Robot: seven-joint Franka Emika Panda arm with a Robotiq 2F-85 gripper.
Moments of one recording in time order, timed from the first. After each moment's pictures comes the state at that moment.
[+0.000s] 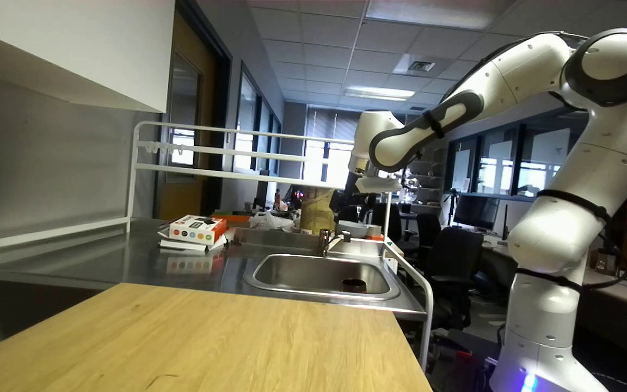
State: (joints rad) arm -0.26 -0.38 0.21 -2.49 -0.24 2.40 0.61
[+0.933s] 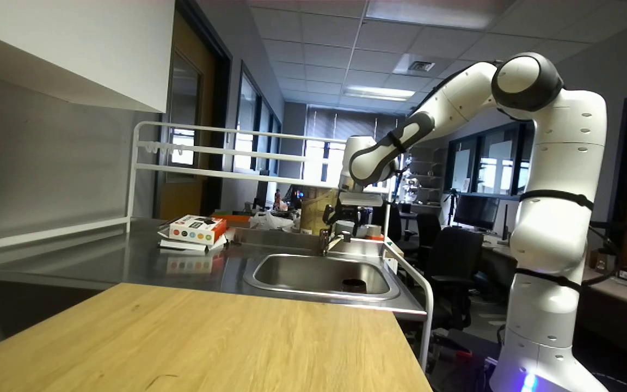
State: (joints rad) arm -0.22 -0.03 0.01 -2.27 -0.22 2.43 0.68
